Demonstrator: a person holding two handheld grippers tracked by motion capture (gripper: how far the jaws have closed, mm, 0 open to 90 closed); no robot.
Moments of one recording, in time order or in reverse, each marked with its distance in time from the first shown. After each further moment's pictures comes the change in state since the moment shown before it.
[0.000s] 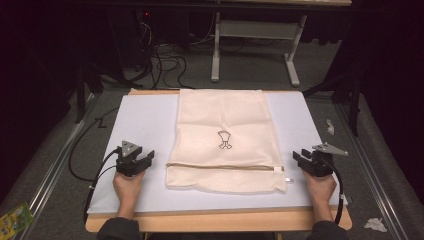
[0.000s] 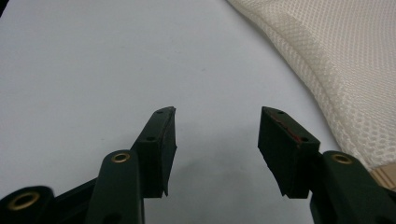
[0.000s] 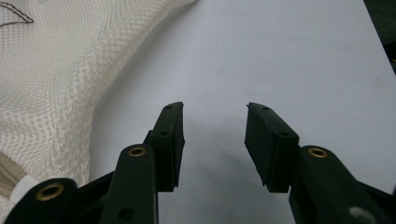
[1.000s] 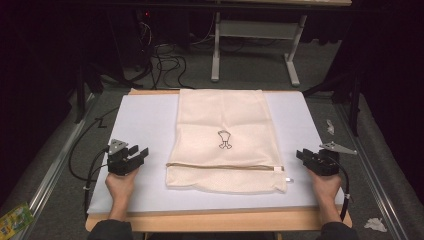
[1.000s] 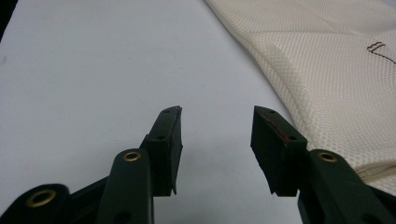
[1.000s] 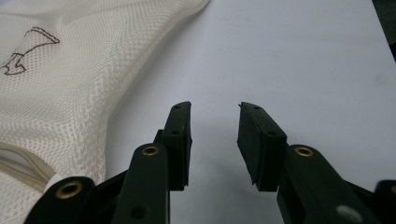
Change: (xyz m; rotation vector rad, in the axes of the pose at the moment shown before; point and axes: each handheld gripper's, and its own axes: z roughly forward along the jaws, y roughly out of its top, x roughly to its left) left arm 0.013 0.009 -0.018 -0.023 -0.057 -0.095; right arm -0.013 0.004 -0.008 -0.011 0.080 0.067
